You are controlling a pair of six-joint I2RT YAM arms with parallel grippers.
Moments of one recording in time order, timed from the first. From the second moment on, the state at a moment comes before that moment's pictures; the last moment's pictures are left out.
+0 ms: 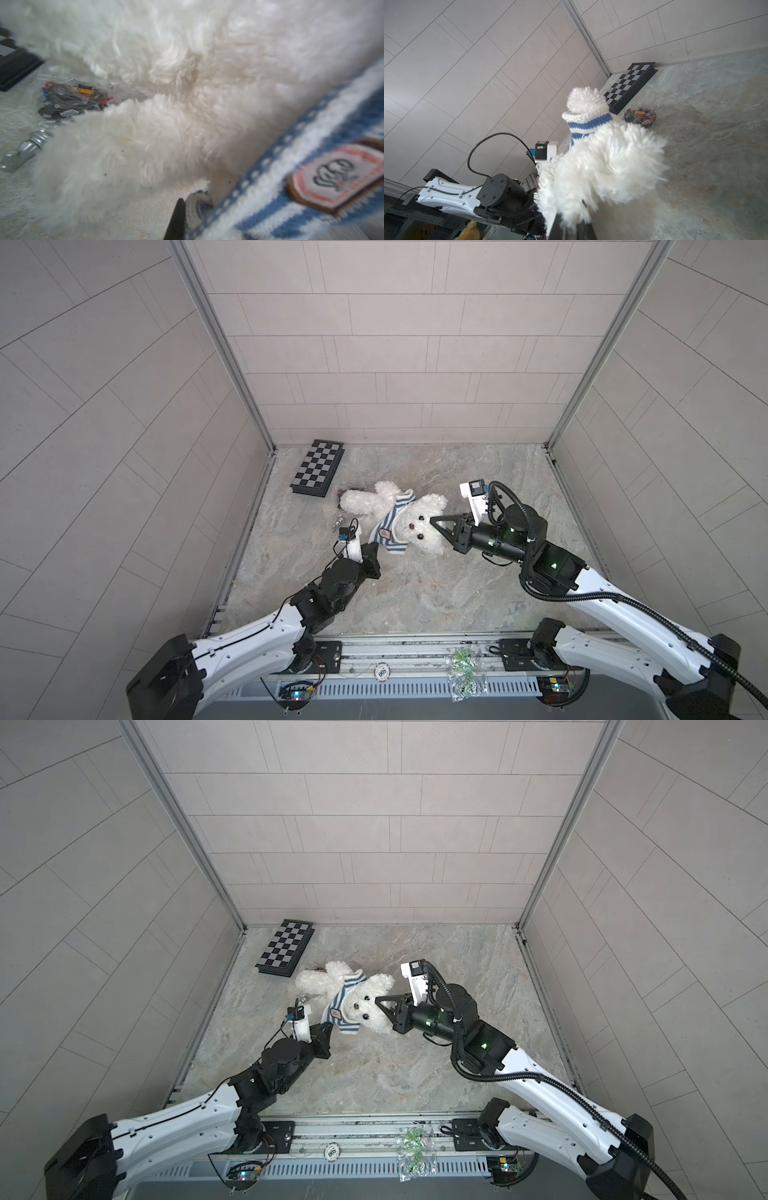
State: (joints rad) left arm -0.86 0.81 0.21 0.34 -0.36 -0.55; right arm 0.73 0.93 0.83 -0.08 -0.28 0.61
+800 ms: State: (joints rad) left arm -0.84 0.61 0.39 0.07 -0.11 -0.50; right arm 0.81 0.93 0.81 -0.32 -0.41 -0.04
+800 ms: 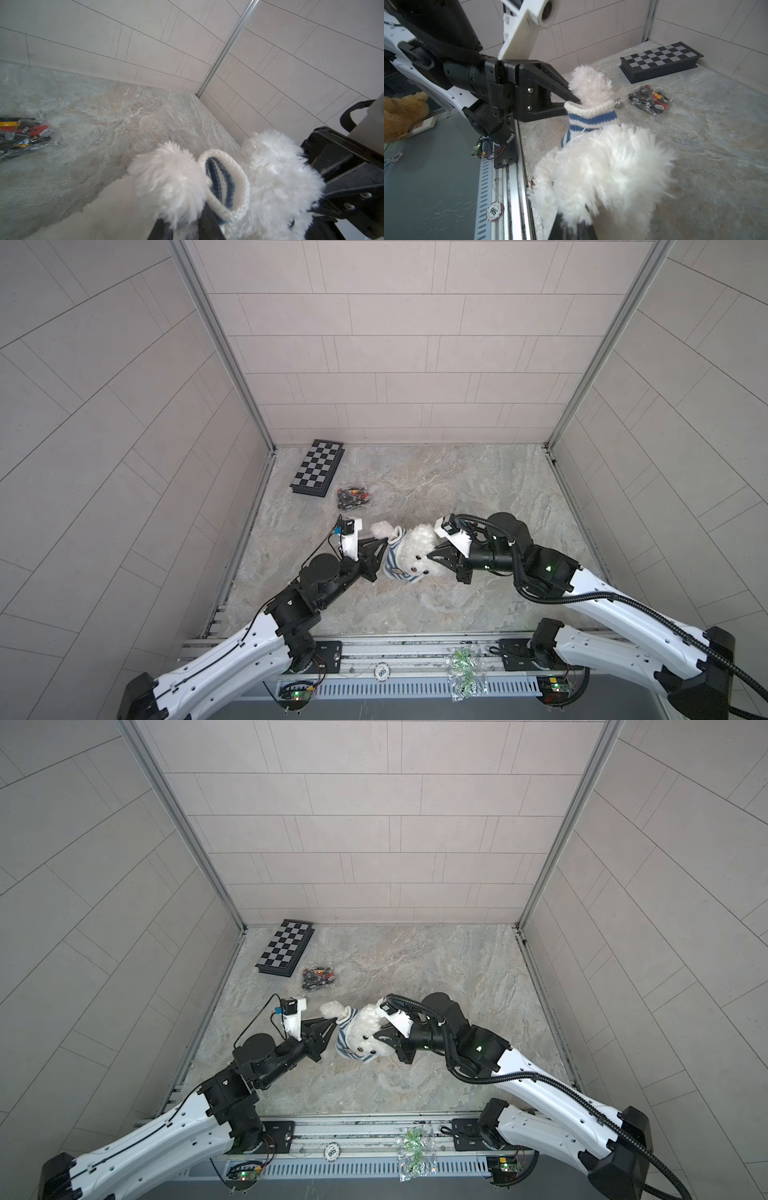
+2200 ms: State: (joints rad) left arm -0.95 0.80 0.47 0.04 -0.09 -0.50; right arm 0.89 0.88 0.75 -0.32 -0.24 -0.18
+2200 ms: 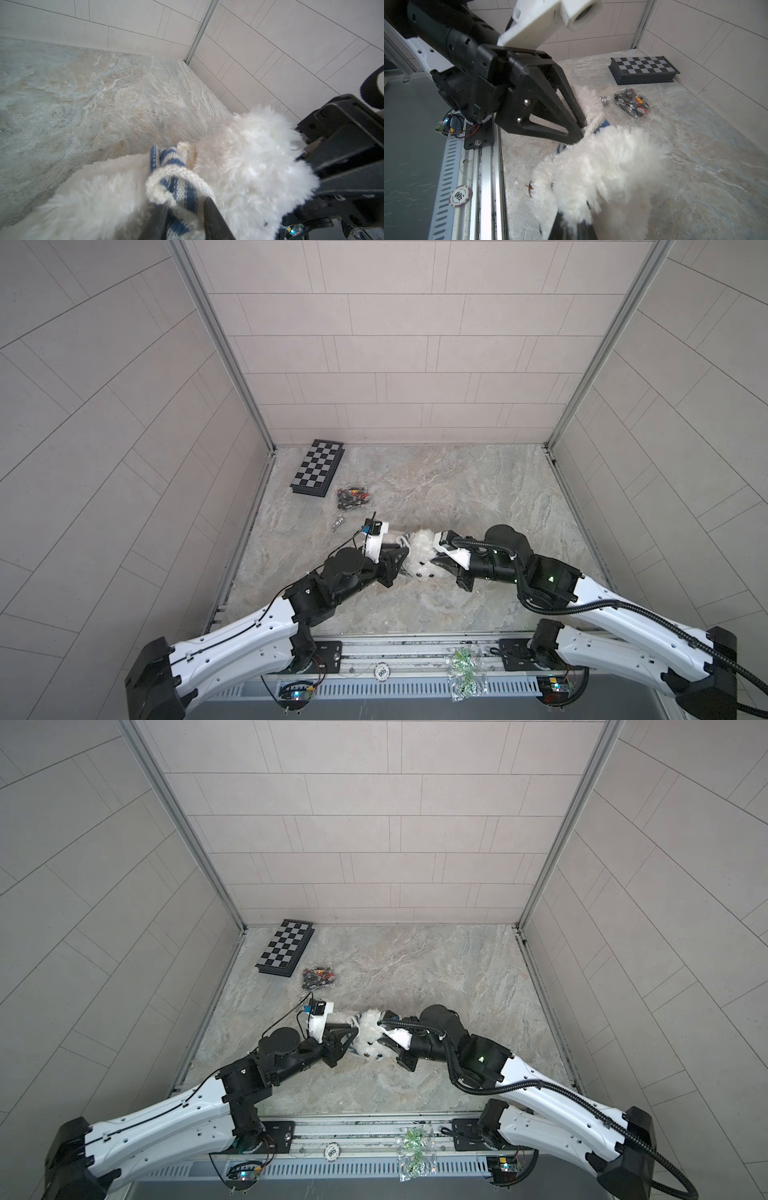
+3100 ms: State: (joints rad) left arm -0.95 0.82 0.47 0.00 -0.12 -0.50; right arm 0.90 0.86 0.73 -0.31 -0.19 -0.19
